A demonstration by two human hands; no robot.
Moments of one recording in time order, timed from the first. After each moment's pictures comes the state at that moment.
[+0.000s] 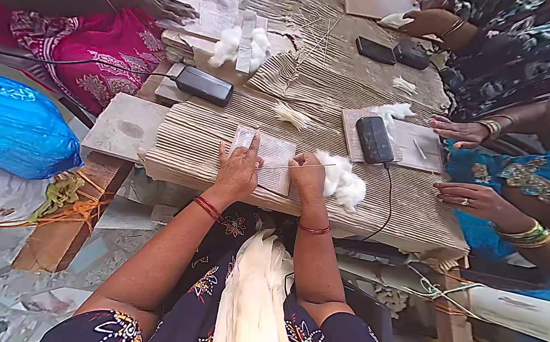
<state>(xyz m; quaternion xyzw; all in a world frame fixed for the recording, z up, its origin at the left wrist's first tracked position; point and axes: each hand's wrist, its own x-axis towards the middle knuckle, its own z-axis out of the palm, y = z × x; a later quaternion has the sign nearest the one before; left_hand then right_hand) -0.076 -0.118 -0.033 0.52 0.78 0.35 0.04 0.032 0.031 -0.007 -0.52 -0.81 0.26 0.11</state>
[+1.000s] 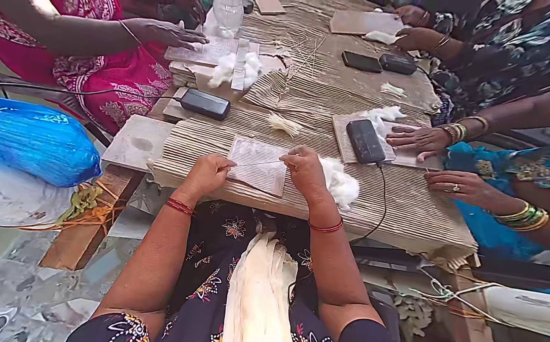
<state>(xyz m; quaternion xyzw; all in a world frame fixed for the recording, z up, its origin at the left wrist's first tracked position) -0.116 -0.160 -0.016 0.51 0.77 0.37 0.09 0.056 0.049 0.002 -0.21 -0.94 0.19 0.21</state>
